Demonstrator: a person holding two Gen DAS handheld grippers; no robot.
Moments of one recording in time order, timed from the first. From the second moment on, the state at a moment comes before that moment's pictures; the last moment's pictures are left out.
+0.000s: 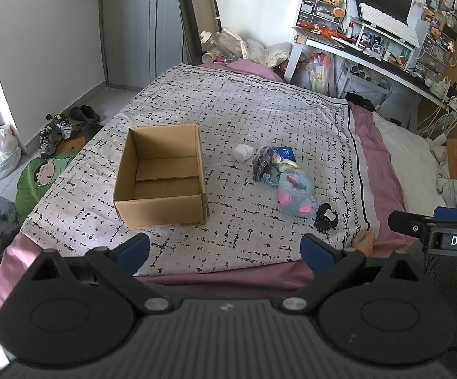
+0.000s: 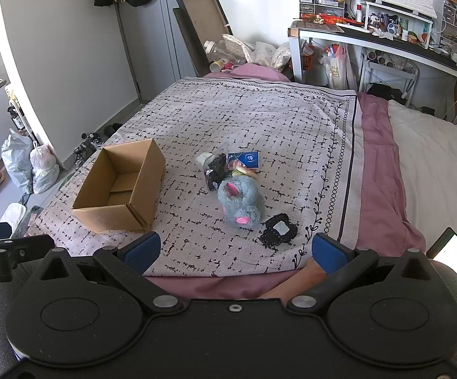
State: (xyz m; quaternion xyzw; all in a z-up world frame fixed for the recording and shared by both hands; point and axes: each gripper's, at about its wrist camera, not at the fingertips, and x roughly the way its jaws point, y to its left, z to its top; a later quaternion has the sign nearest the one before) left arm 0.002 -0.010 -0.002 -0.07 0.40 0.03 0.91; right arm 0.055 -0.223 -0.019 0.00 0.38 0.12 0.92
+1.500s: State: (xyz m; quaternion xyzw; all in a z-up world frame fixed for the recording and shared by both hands) left arm 0.057 -0.018 -0.031 -0.09 0.41 0.03 0.91; right arm 0.109 -0.250 -0.059 0.04 0.42 0.10 0.90
